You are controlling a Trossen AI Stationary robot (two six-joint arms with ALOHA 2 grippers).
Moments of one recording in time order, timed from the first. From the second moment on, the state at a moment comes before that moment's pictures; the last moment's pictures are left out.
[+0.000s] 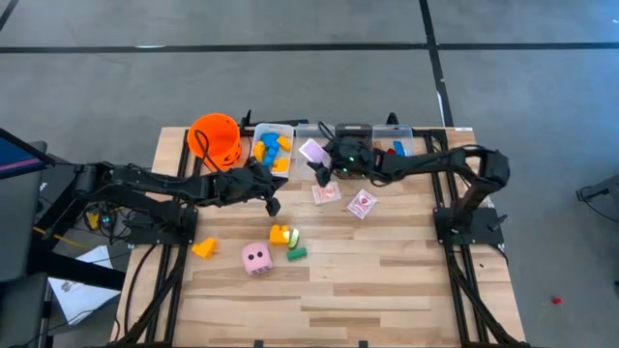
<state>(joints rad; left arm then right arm) 0.08 1.22 0.61 0.20 -0.39 -0.16 -0.32 1.70 0.97 0.29 0.18 0.25</state>
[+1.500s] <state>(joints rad) 0.04 1.69 0.61 0.55 -0.24 -0.29 0.14 1.71 1.19 -0.51 0.35 0.10</state>
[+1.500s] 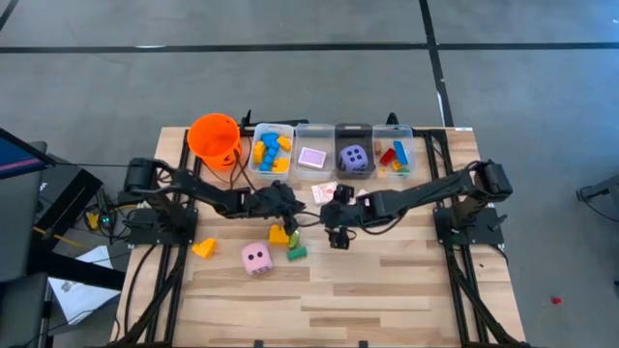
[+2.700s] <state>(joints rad) 0.07 1.96 0.85 0.84 -0.13 -0.15 0.14 1.71 1.19 -0.71 0.52 0.22</state>
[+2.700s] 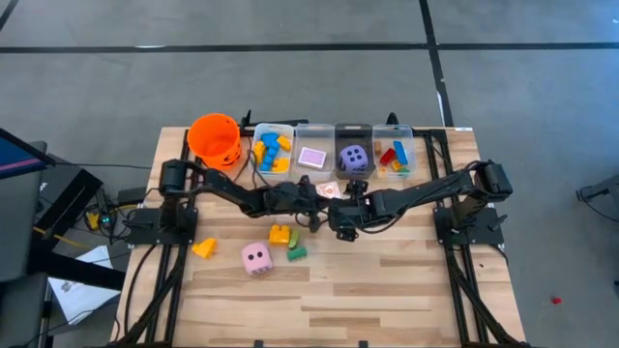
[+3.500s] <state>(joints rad) 0.07 1.96 0.92 0.23 -0.18 -0.08 0.13 1.71 1.19 -0.72 0.52 0.22</state>
